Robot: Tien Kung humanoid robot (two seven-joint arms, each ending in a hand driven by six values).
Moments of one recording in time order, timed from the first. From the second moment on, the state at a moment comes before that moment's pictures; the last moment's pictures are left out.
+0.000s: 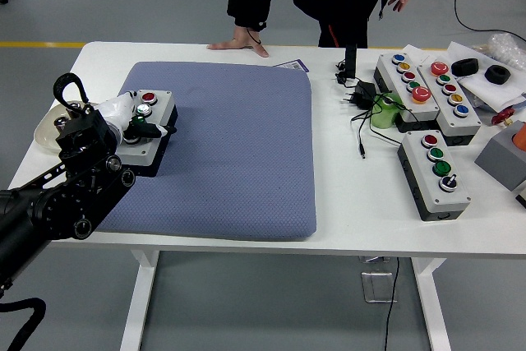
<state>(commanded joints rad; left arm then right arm) -0.74 0.17 -0.95 -0.88 1.97 -0.01 0.65 0.03 -0.09 0.93 0.18 -0.84 -0.24 -0.16</state>
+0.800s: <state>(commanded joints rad) -0.76 0.16 -0.93 -0.84 2.02 -0.06 0.65 0.03 -0.09 0.94 0.18 -0.85 -0.25 -0.16</state>
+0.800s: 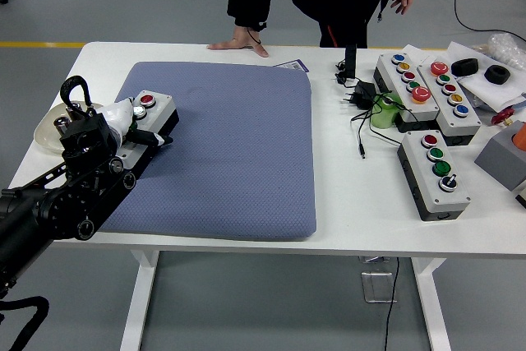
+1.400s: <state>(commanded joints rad) -0.75 0.19 -0.90 -0.89 2.11 0.01 0.60 0.03 -0.10 0.95 0.18 -0.85 -0.25 -0.16</state>
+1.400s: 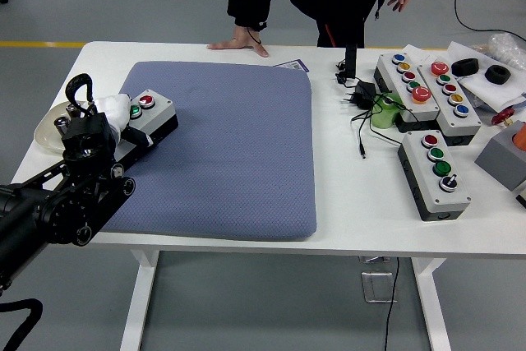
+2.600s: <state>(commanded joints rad) -0.80 0.33 -0.66 -1.00 2.20 -0.03 -0.23 0.03 -0.10 0.95 0.18 -0.86 -0.25 -0.16</state>
